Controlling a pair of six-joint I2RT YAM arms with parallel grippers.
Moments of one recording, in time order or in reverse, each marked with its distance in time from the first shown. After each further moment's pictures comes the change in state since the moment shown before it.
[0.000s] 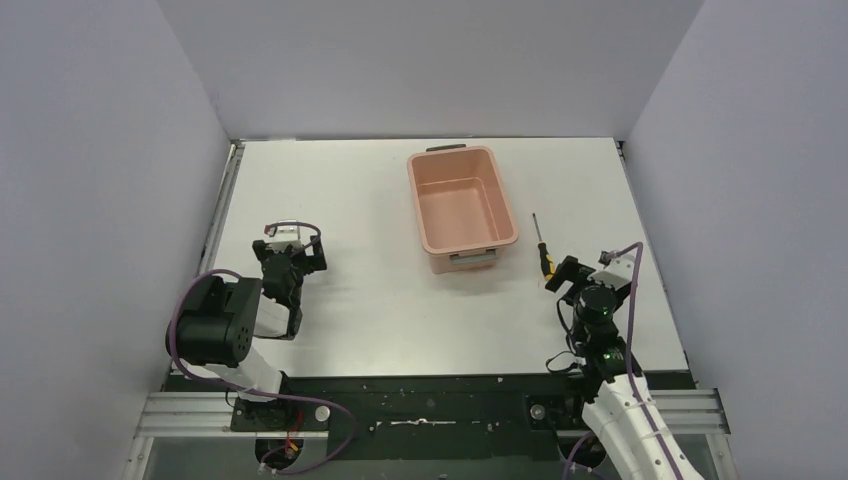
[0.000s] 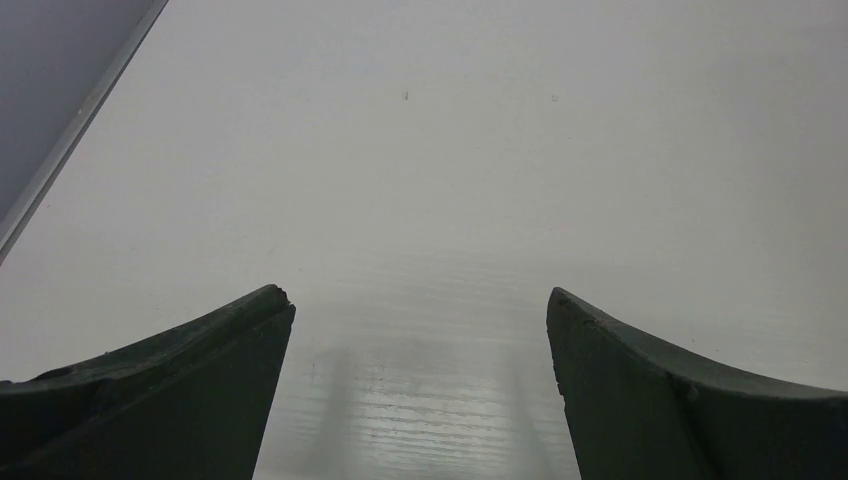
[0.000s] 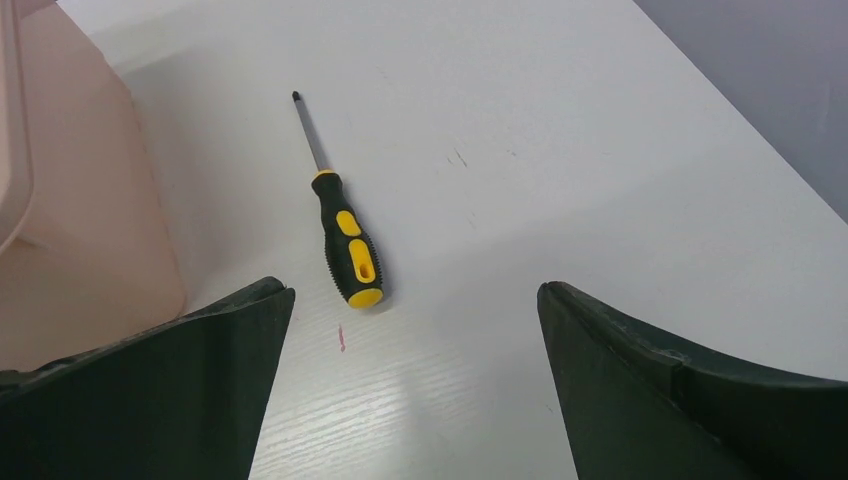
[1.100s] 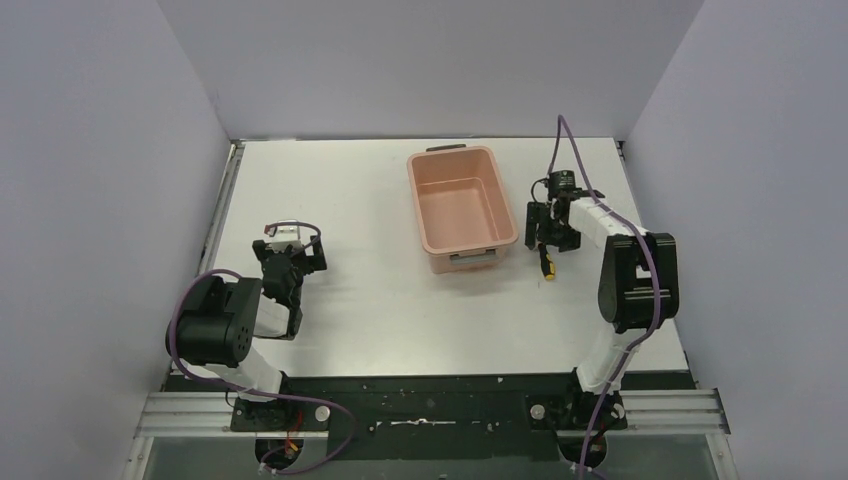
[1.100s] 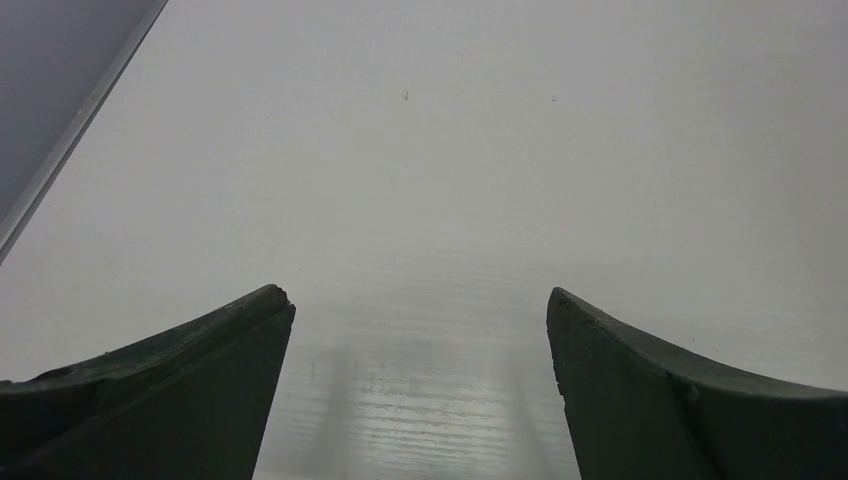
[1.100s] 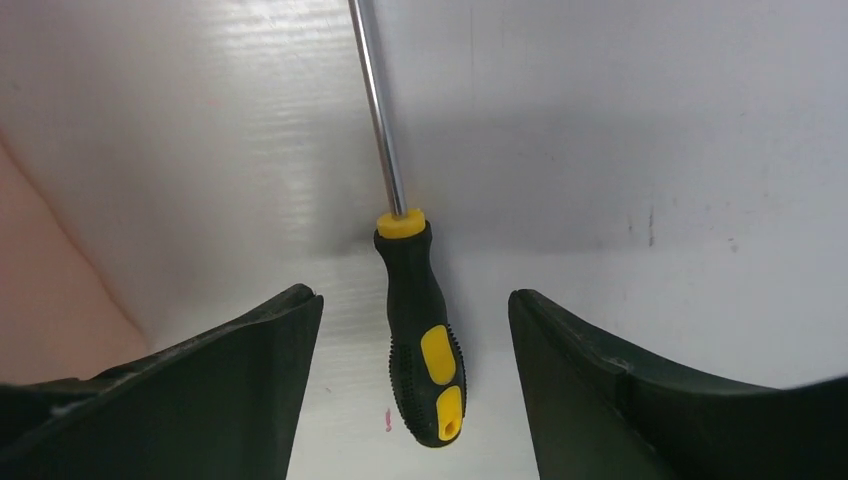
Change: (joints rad) left arm 0.000 0.000 0.000 0.000 0.000 0.000; right arm -0.116 1.352 1.063 -0.576 -0.364 -0.156
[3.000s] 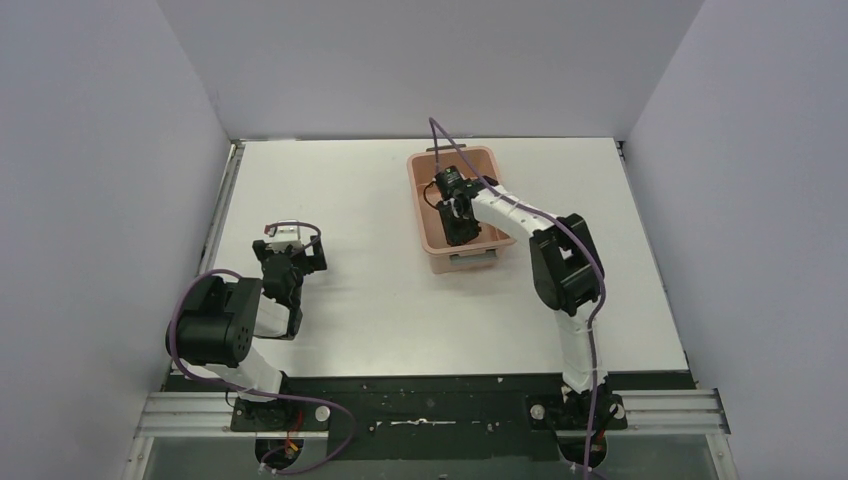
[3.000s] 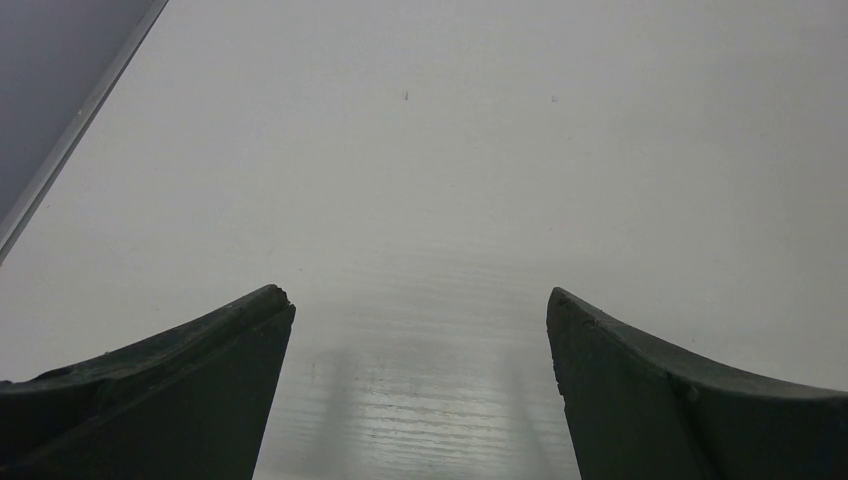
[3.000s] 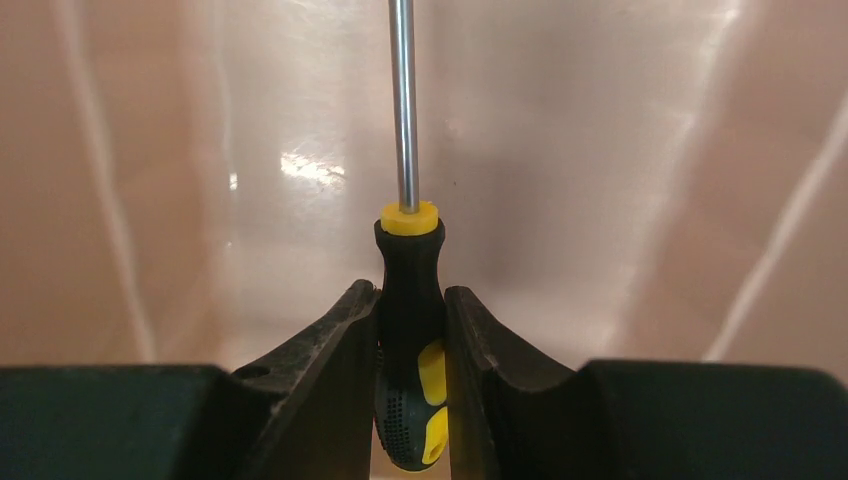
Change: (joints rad) left arm 0.000 0.000 0.000 0.000 0.000 0.000; right arm 0.497 0.291 0.438 -0.161 0.051 0.100
